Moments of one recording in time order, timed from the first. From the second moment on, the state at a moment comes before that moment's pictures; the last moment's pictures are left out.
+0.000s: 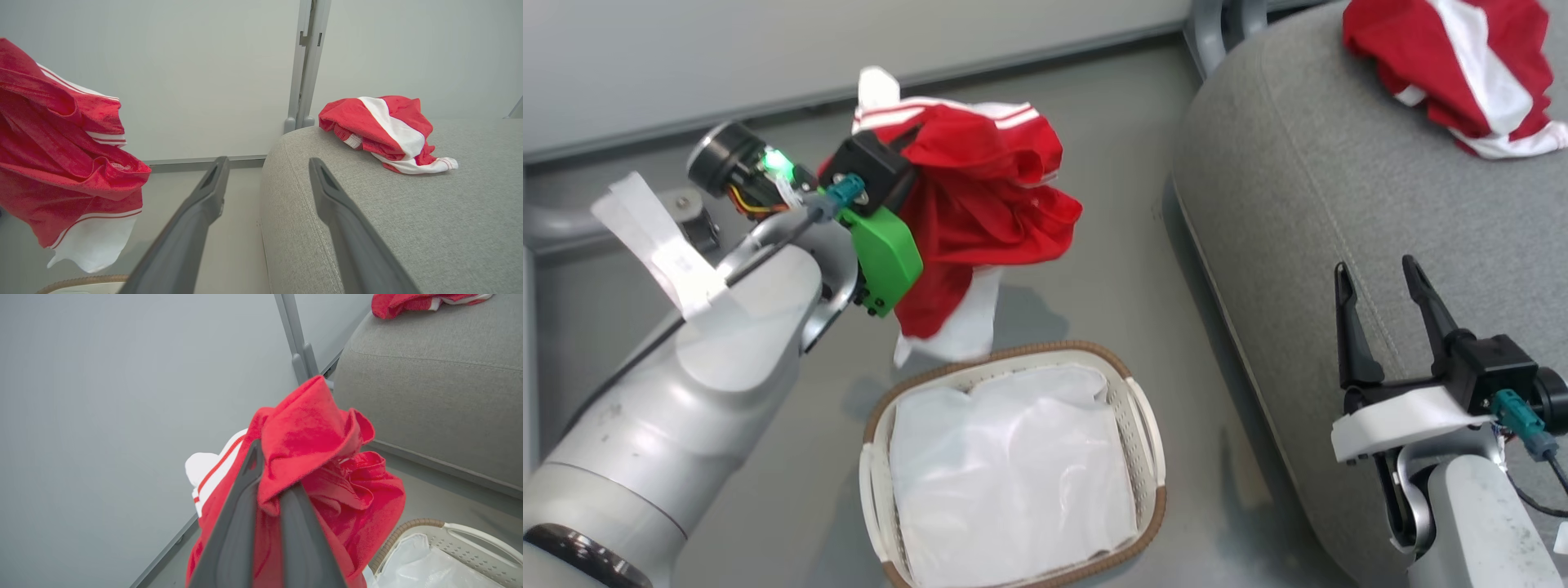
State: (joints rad) left arm -1.01 0.31 -0.97 0.75 -0.45 -0.13 -0.17; right arm -0.22 -0.05 -0.06 0.17 0.08 0.13 -0.26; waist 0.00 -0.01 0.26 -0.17
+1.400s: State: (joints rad) left arm -1.16 0.28 -0.94 0.60 -0.52 -0.09 -0.09; right arm -0.47 -0.05 0.41 0.44 -0.08 0.13 -0.26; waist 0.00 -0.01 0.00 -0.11
